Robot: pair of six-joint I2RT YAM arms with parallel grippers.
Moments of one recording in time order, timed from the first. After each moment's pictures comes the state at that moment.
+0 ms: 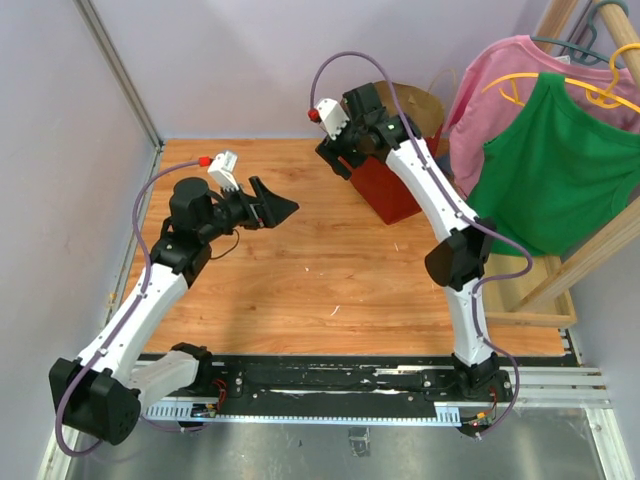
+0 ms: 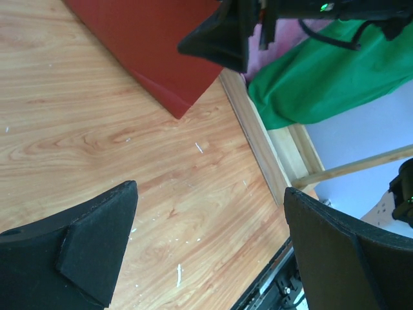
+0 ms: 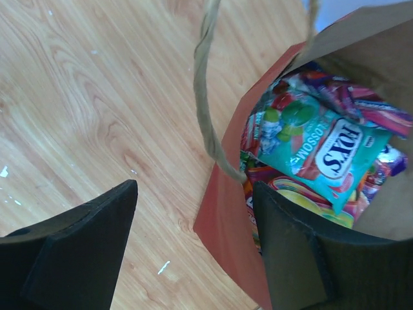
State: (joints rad) left arm -0.30 1.03 0.89 -0.04 0.45 -0.61; right arm 0.54 2.16 2.43 -1.02 -0.12 -0.46
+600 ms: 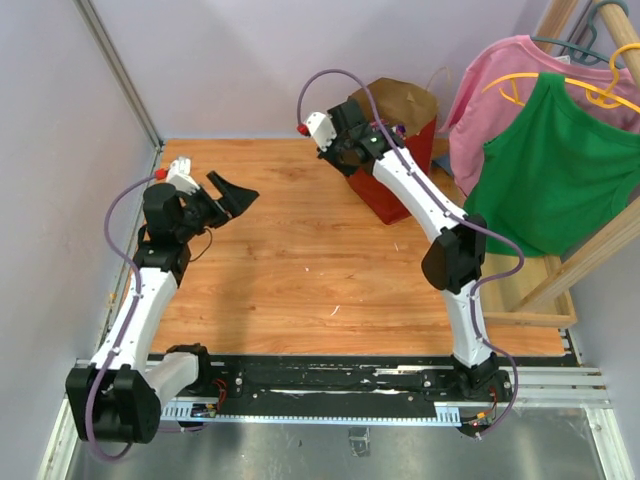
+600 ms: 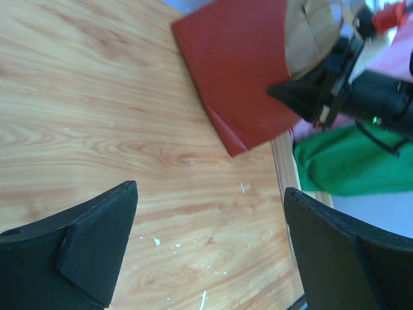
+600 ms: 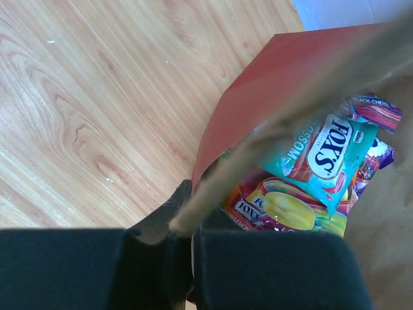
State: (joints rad) left arm -0.05 1.04 0.81 -0.01 0.44 -0.69; right arm 0.57 2.18 2.29 -0.89 0.02 -0.50
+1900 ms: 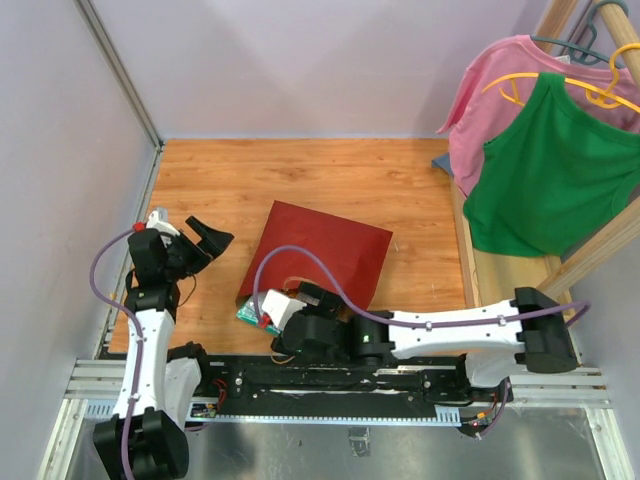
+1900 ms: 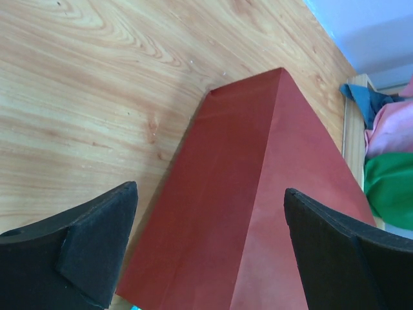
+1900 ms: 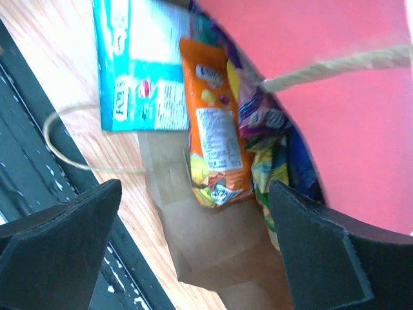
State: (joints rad) left arm 0.23 0.77 0.53 -0.23 0.43 -0.63; right arm 1.54 1.51 1.09 -0.42 0.62 -0.01
